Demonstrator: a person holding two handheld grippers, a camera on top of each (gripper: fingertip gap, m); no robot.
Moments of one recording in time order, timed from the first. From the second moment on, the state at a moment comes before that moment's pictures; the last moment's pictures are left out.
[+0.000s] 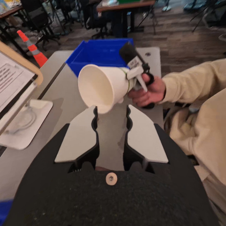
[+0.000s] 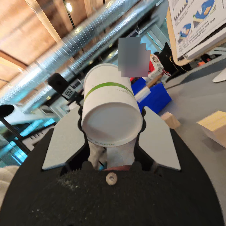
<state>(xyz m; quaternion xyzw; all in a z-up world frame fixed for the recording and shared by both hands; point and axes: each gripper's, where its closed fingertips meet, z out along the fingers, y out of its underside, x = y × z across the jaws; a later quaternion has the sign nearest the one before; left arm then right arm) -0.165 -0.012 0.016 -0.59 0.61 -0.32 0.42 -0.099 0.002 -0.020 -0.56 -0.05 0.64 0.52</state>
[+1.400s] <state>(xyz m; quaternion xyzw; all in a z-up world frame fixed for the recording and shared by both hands) -0.142 -0.043 -0.080 -0.59 0.77 -0.24 0.04 -0.140 -0.028 -0.036 -0.70 -0.41 0.39 0.44</state>
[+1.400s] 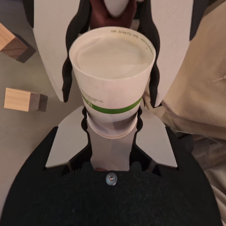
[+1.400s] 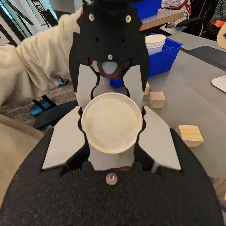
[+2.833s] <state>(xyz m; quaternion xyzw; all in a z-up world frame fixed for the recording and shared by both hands) -0.294 0.121 -0.170 -0.89 0.06 -0.02 0.45 -0.109 -0.094 -0.092 -0.69 -0.33 0.49 0.42</state>
